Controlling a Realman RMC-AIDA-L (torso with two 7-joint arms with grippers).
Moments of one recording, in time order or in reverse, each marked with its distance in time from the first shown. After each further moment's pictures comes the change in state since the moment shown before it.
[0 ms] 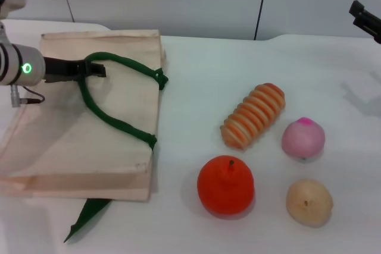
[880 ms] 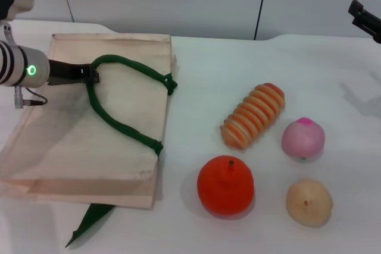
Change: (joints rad) left arm -0.017 0.000 0.000 -0.022 0.037 0.006 -0.005; right arm 0.001 0.001 0.000 0.001 0.000 -0.003 0.000
